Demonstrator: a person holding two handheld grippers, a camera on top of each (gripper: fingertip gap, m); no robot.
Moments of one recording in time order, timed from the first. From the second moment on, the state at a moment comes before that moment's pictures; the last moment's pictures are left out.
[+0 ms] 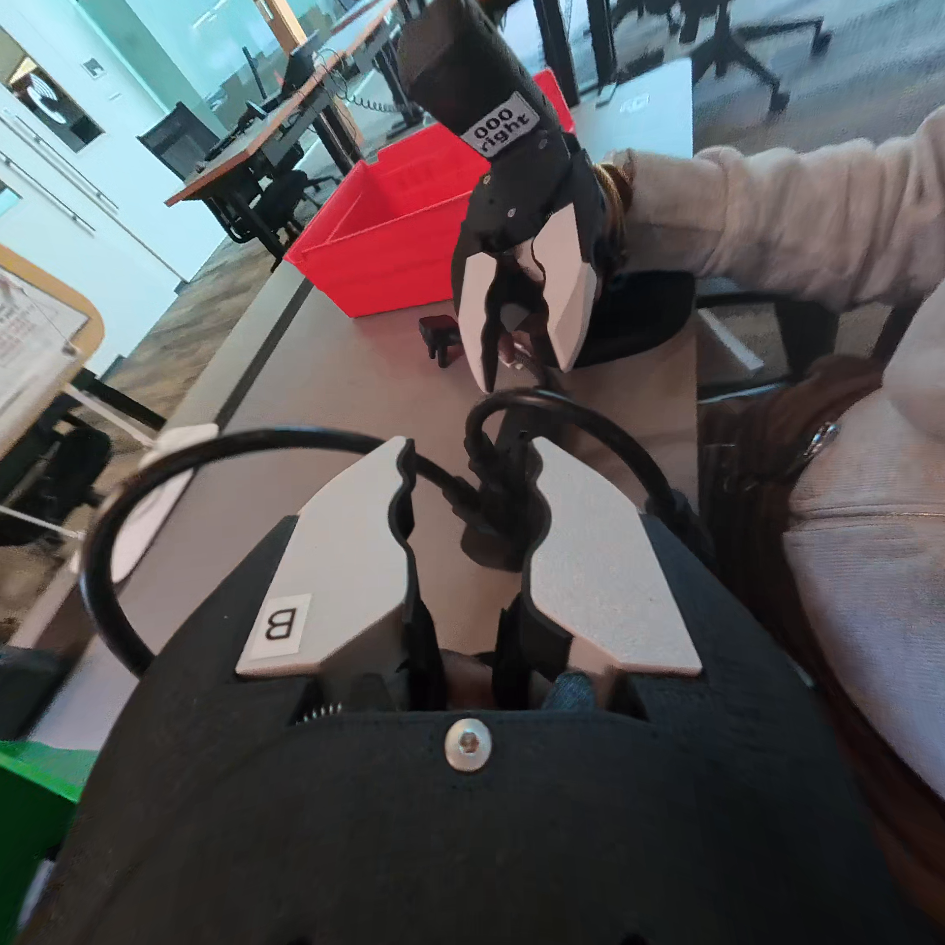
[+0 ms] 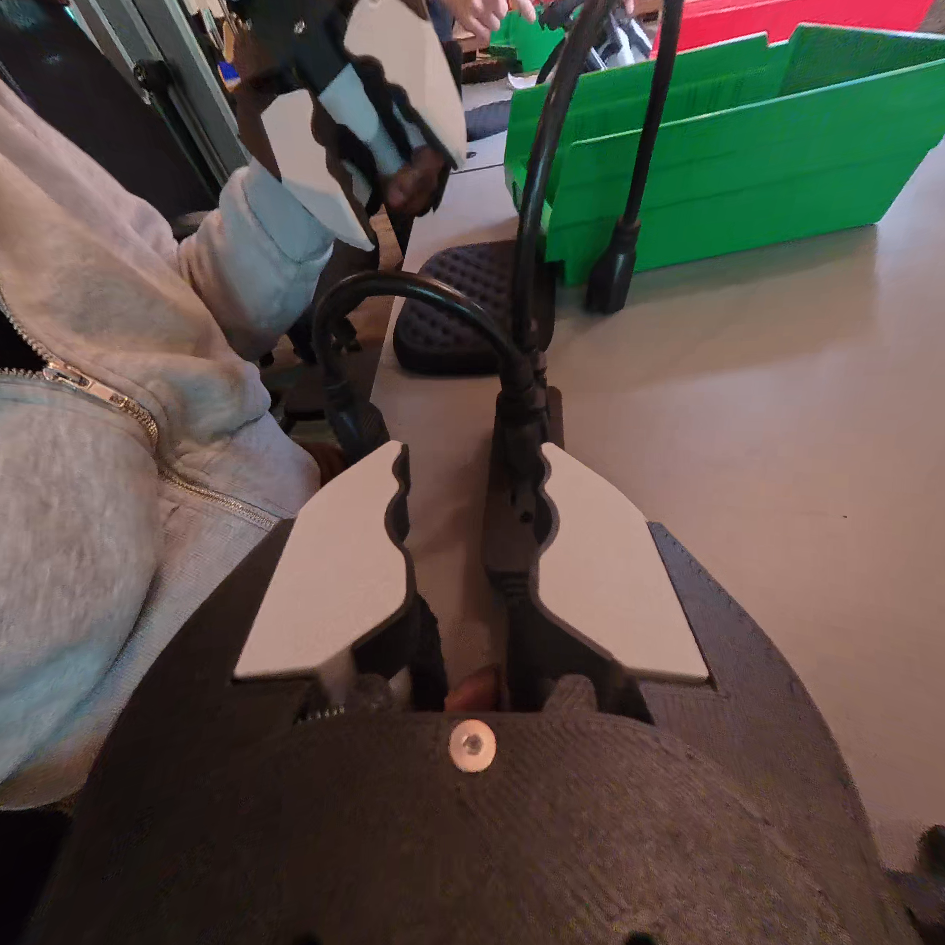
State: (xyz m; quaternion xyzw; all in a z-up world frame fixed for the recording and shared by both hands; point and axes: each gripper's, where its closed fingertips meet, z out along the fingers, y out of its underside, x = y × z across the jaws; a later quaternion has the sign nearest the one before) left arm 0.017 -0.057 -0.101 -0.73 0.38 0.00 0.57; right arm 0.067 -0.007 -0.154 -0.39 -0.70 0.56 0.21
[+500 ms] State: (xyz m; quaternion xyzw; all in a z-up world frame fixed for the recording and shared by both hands) left arm -0.078 -0.078 -0.046 -0.73 0.13 0.14 0.65; right arm 0.069 0.011 -0.077 -0.27 -0.56 0.64 0.44
